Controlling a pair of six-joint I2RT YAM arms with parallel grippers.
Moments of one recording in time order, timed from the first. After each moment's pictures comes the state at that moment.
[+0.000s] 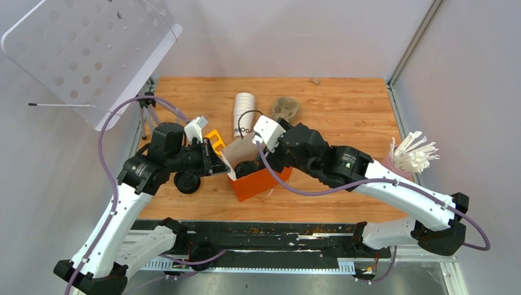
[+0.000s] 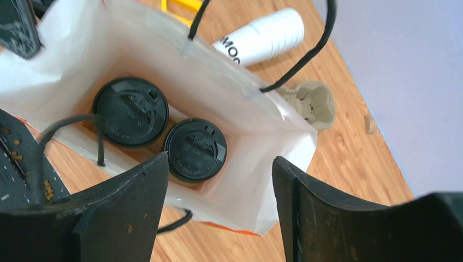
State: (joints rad) left arm -0.45 0.86 1.10 -0.90 0.49 -0.63; right arm 1.13 1.24 1.40 -0.66 0.34 -0.29
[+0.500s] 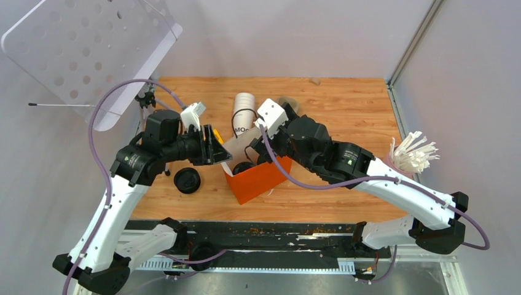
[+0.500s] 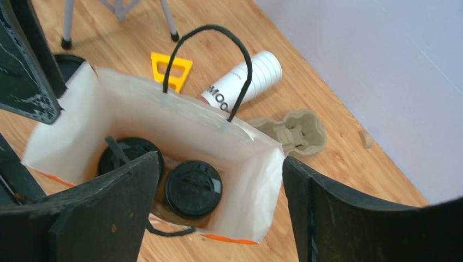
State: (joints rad) left arm -0.45 0.94 1.26 -0.96 0.44 -0.56; right arm 1.13 1.27 1.49 -0.56 0.40 -0.23
